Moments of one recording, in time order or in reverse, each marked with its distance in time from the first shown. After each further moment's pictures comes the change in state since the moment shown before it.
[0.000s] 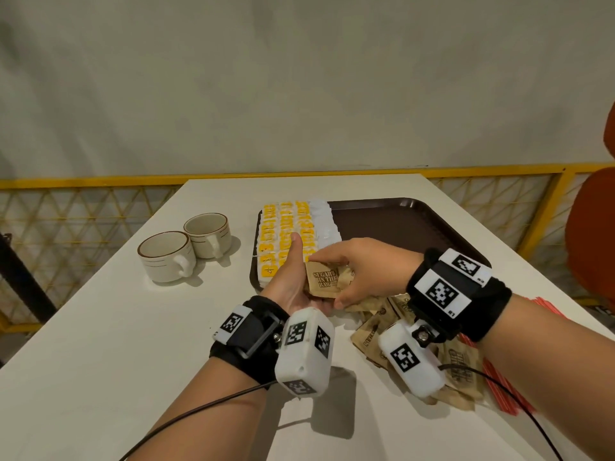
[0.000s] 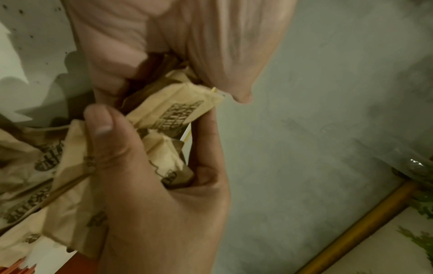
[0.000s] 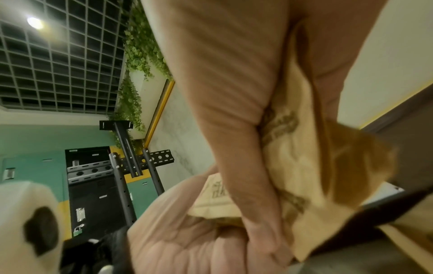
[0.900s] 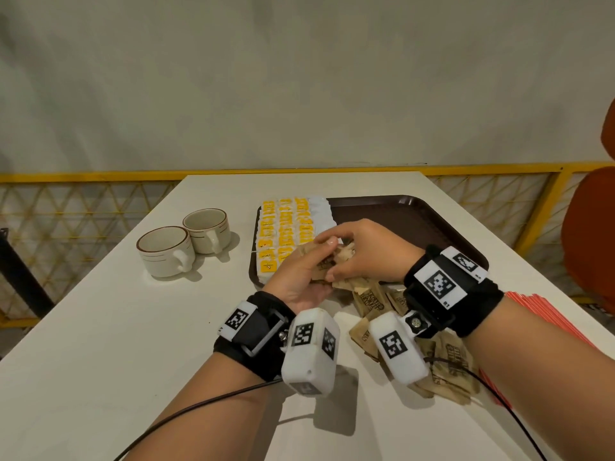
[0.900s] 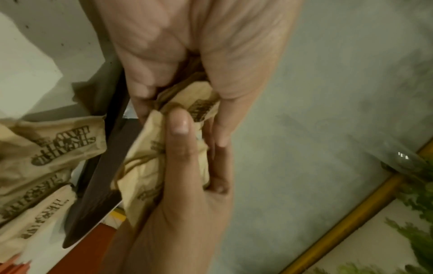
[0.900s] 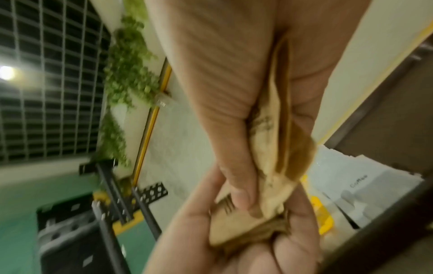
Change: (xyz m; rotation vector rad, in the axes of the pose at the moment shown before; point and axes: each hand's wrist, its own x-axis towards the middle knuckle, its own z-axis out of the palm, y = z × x) left_hand -0.024 -0.011 0.012 0.022 -0.191 0.373; right_hand 0.008 0.015 0.005 0.272 0.239 0.079
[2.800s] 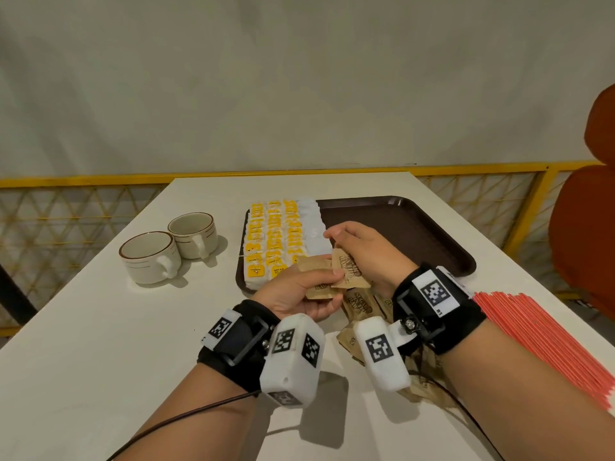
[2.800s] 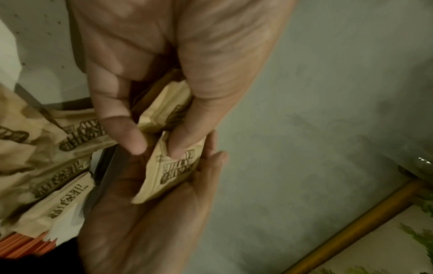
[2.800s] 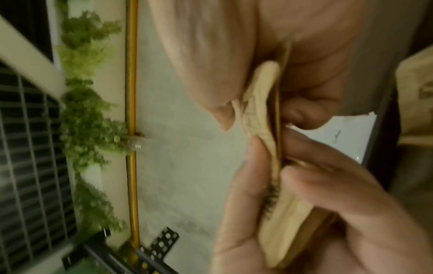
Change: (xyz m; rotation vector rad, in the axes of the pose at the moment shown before) left_hand -0.003 -0.005 0.003 0.066 0.004 -0.251; right_hand 0.000 0.020 0.016 0.643 0.245 0.254
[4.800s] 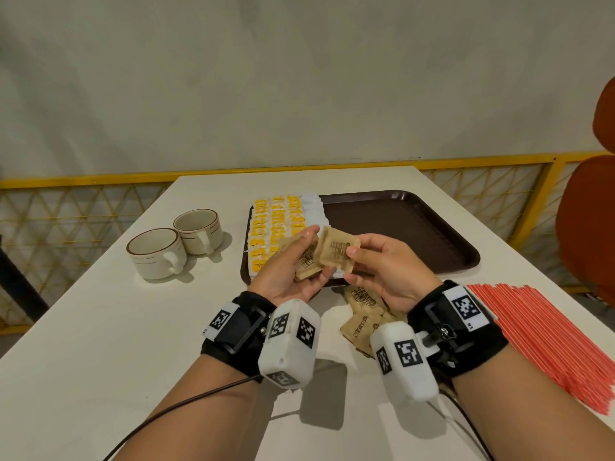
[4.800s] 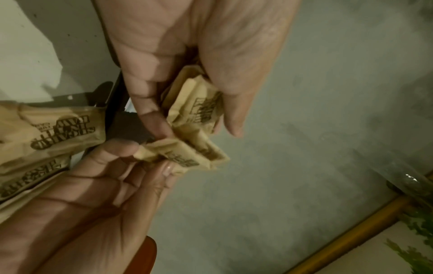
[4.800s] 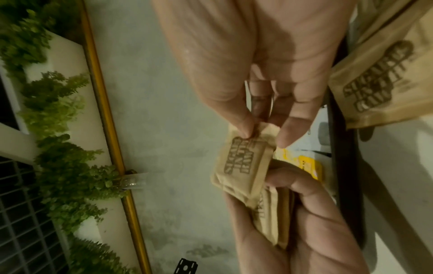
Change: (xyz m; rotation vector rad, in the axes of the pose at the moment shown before) left_hand -0.001 0.010 -0.002 -0.246 0.083 0.197; right_hand -0.037 0.006 -0.007 0.586 0.008 0.184
